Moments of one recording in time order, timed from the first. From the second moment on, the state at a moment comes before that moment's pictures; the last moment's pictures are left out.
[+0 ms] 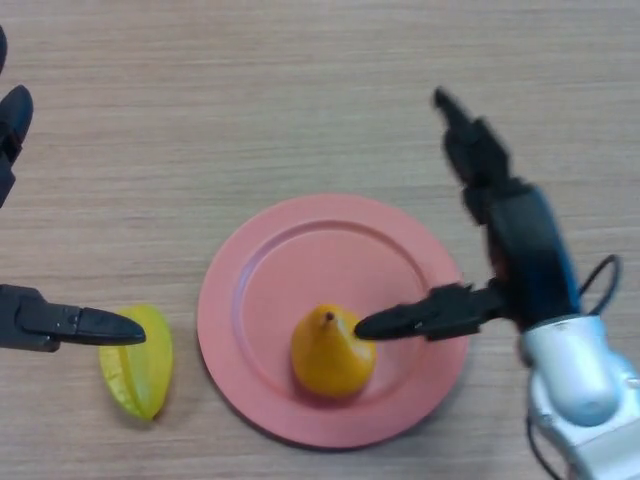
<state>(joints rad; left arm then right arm) 0.02 0.29 0.41 -0.68 -0.26 0.39 -0.26 -0.12 -0.19 0.26 -0.44 -0.11 0.27 -0.14</state>
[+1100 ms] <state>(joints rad) -0.05 0.30 0.29 -0.64 -0.24 0.42 -0.23 0.01 -0.20 0.09 -0.77 -0.08 0.51 0.10</state>
